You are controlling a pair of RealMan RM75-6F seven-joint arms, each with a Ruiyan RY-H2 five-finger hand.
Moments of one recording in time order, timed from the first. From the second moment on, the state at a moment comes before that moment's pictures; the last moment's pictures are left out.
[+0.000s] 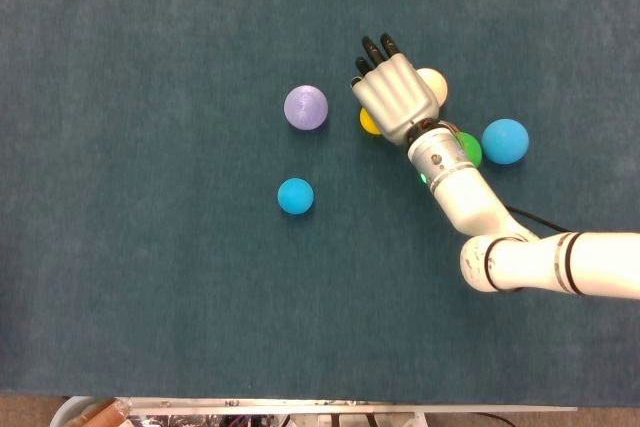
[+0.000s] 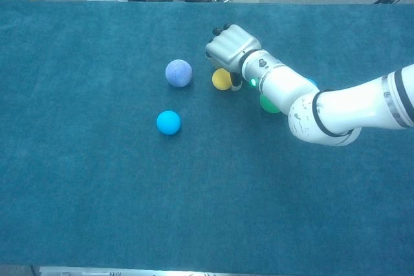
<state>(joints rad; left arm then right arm) 0.01 -0.95 0.11 -1.61 1.63 1.50 -0.19 1.13 -1.81 0.13 -1.26 -0.60 0.92 -1.04</state>
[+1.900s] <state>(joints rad) 0.03 -0.95 0.11 -1.61 1.63 1.52 -0.17 1.12 -1.84 0.10 -1.42 -0.83 1.00 -1.04</state>
